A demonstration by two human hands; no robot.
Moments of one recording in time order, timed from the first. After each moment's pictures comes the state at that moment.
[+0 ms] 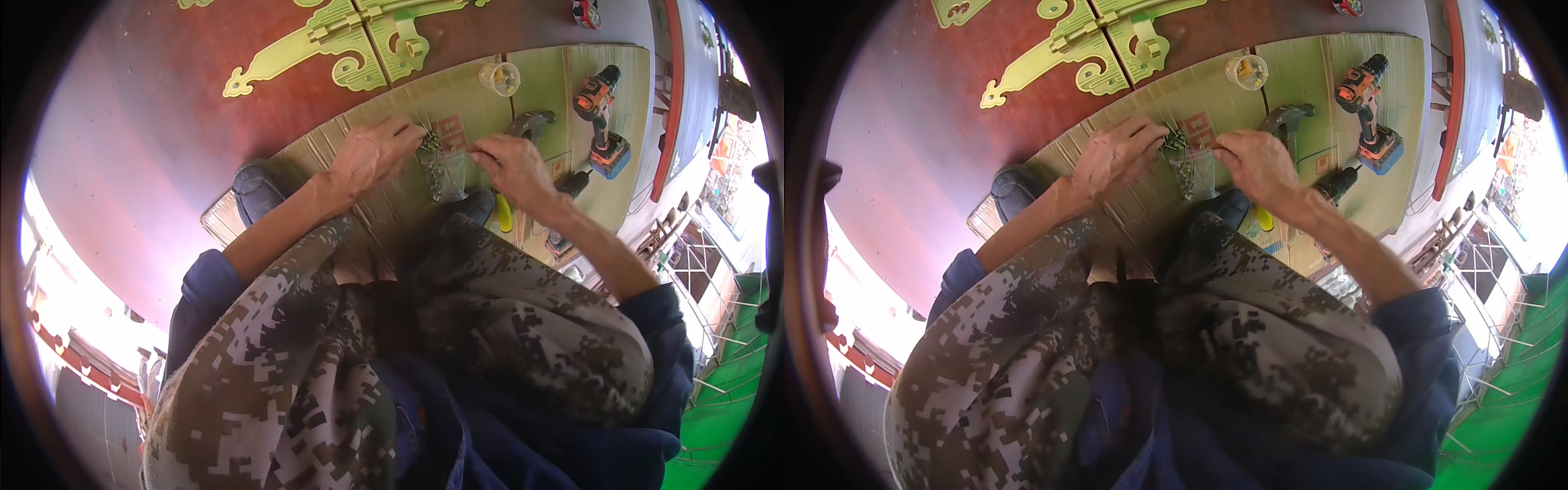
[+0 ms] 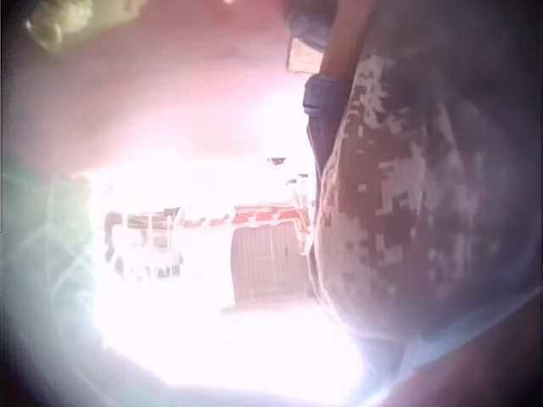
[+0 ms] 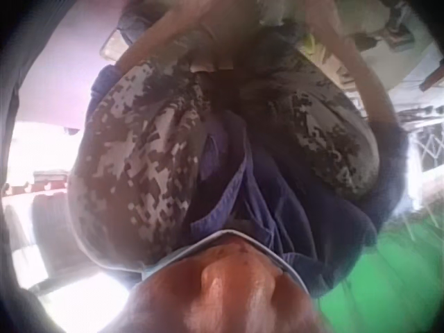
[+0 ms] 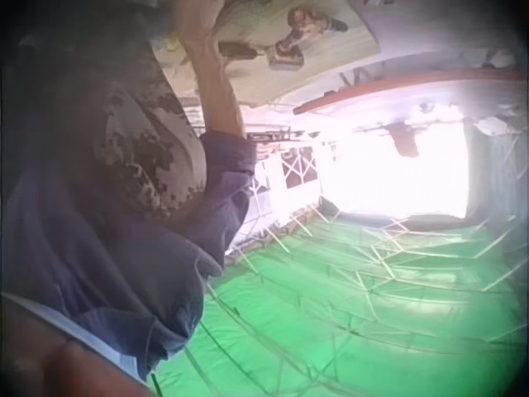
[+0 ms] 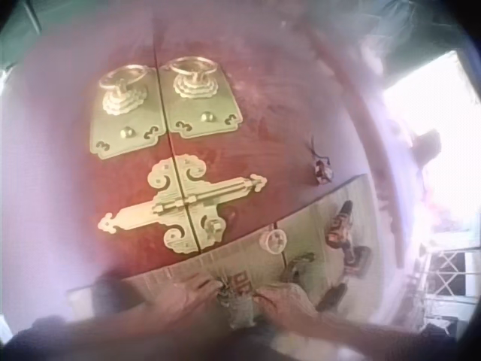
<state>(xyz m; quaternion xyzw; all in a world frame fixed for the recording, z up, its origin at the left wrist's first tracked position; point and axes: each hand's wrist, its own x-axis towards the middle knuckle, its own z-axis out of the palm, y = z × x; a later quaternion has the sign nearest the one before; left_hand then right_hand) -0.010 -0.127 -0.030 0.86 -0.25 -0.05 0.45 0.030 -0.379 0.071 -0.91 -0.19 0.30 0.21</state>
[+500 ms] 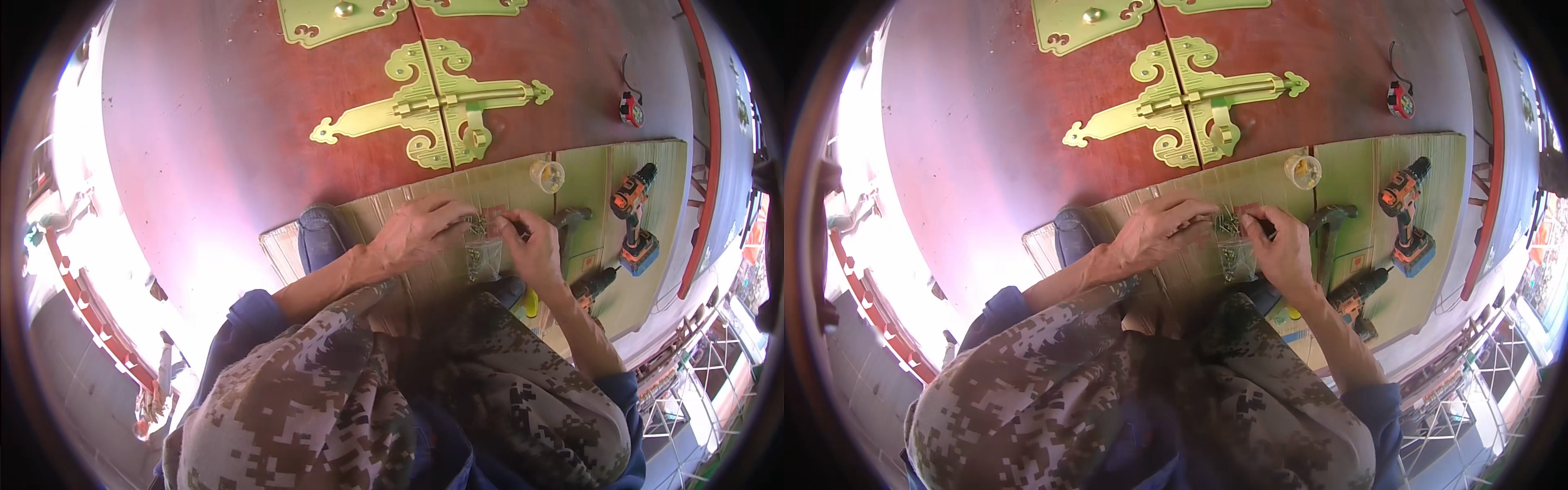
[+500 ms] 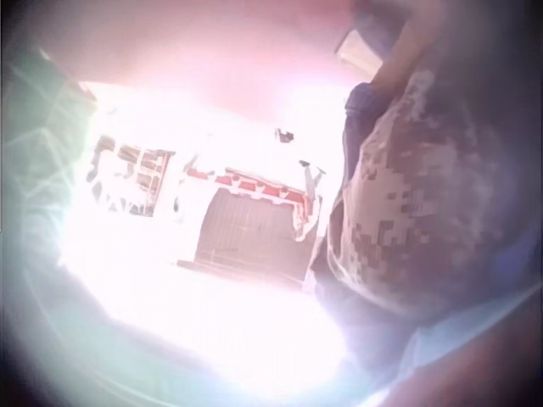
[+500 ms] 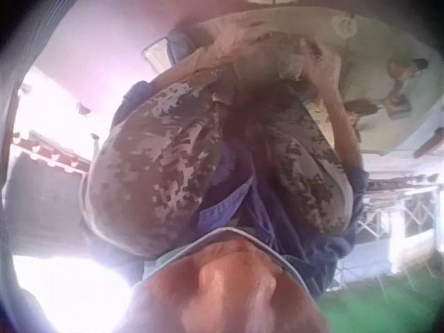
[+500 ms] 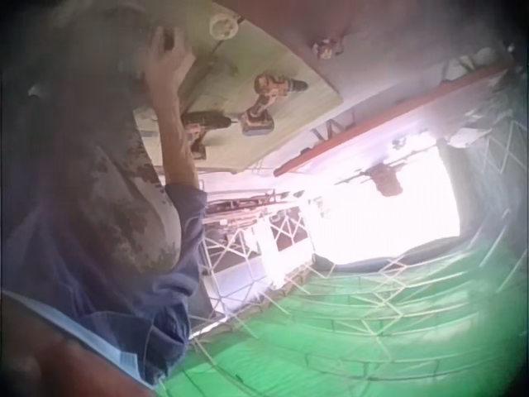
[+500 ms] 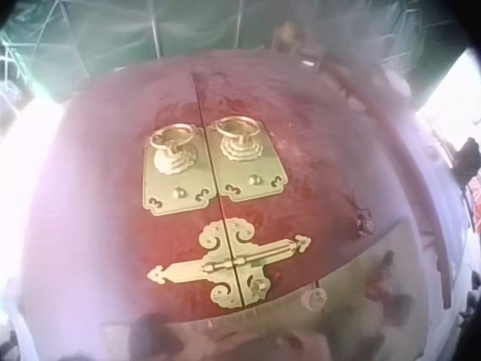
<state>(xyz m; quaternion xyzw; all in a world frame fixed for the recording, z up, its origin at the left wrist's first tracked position) -0.011 -0.107 0.024 0.81 -0.10 -0.08 0.57 0.024 -0.343 0.050 -0.87 -0.05 0.22 0.44</state>
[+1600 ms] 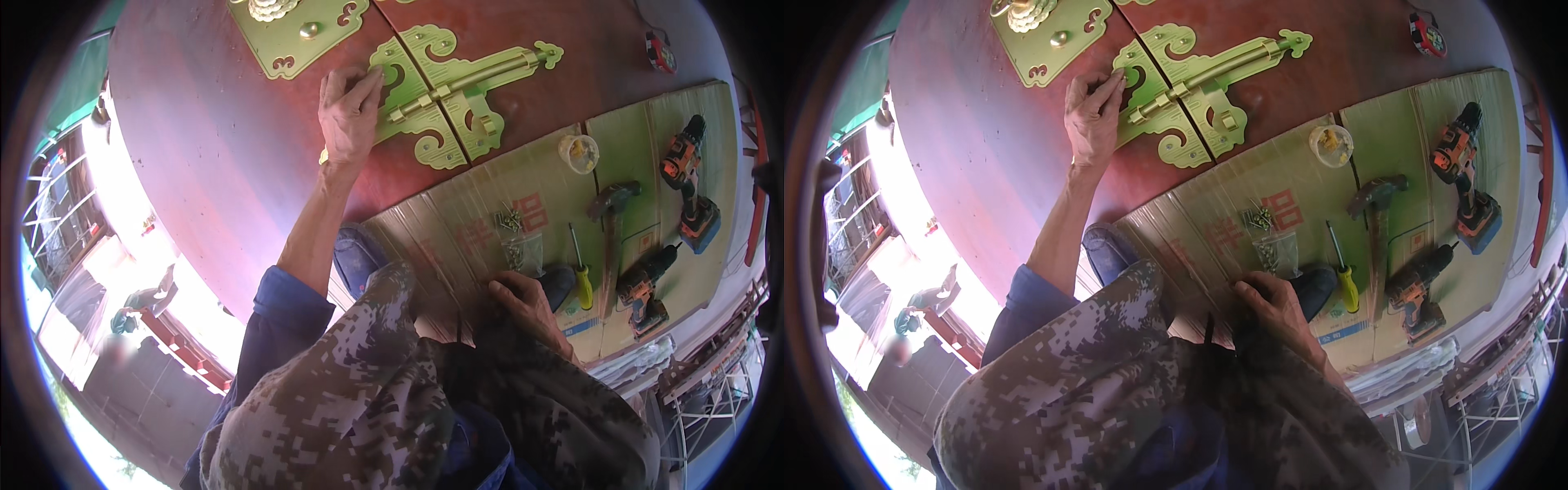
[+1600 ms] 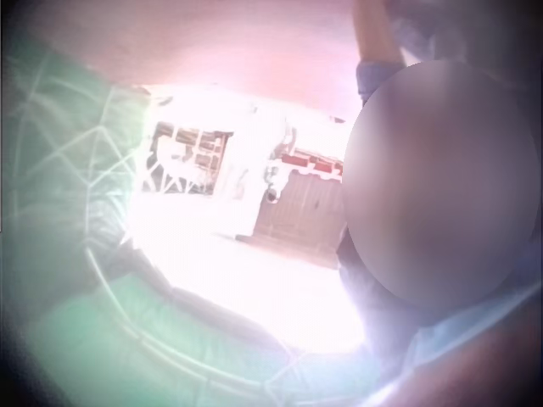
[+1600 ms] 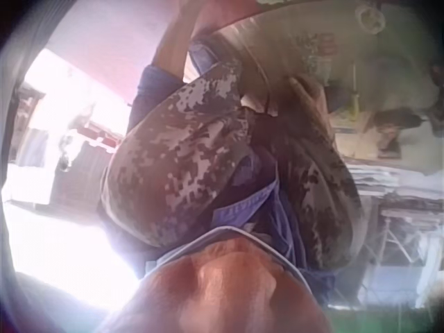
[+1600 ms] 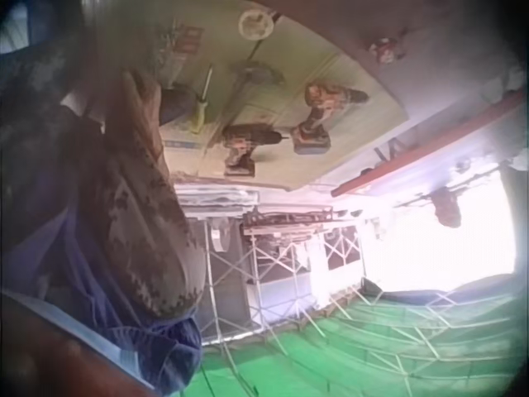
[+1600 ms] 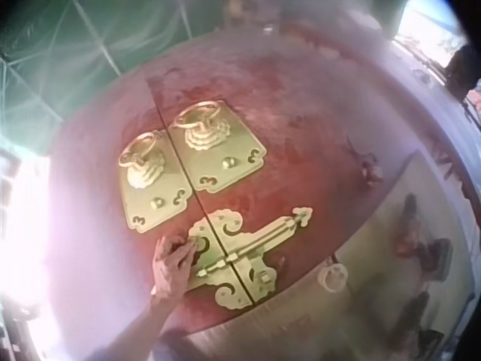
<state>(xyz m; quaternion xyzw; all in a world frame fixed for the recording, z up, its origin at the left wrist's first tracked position) 0.126 -0.012 -0.052 0.93 -0.04 0.21 0.28 -0.073 -0.335 0.052 -0.63 0.18 0.48 0.58</state>
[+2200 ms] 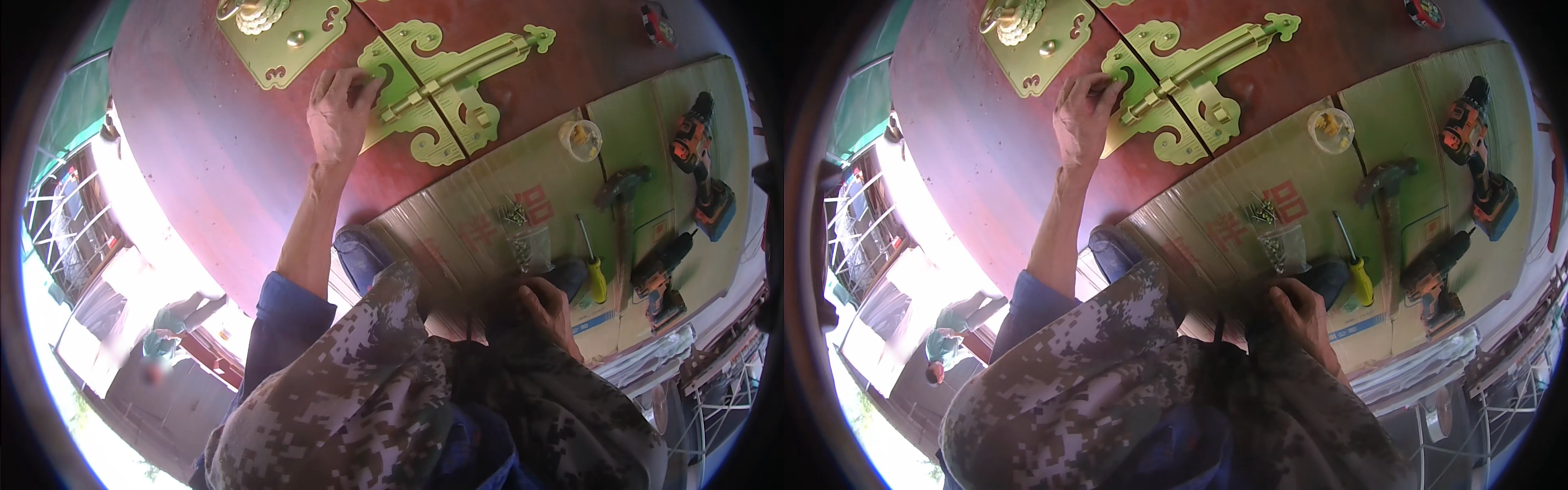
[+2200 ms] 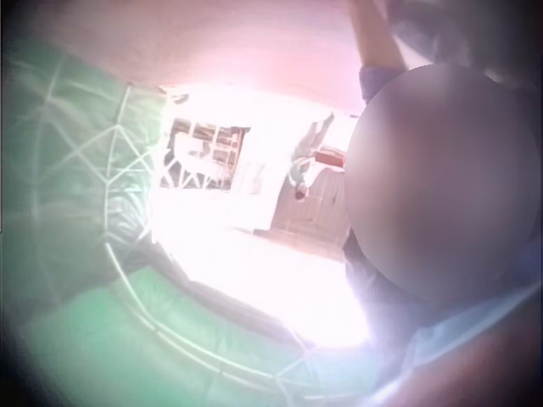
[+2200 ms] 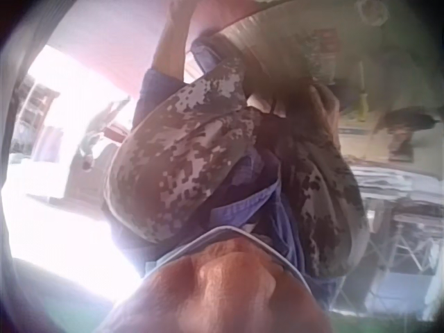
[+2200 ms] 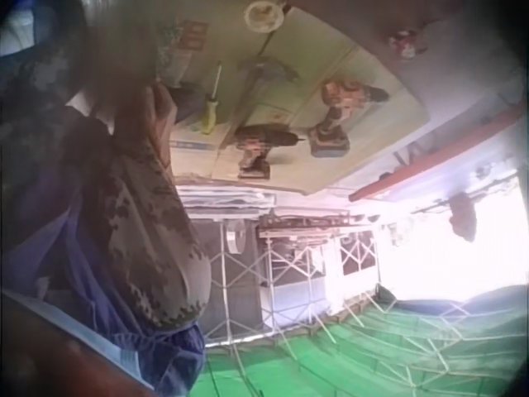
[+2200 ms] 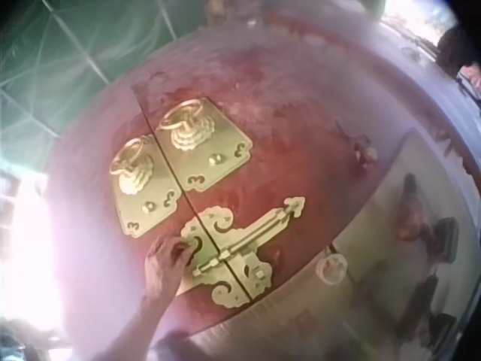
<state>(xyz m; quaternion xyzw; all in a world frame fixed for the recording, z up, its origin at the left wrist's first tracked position) 0.134 -0.018 -0.027 0.95 0.00 0.10 0.30 -0.107 -0.362 0.052 -0.66 0.25 0.40 0.58</state>
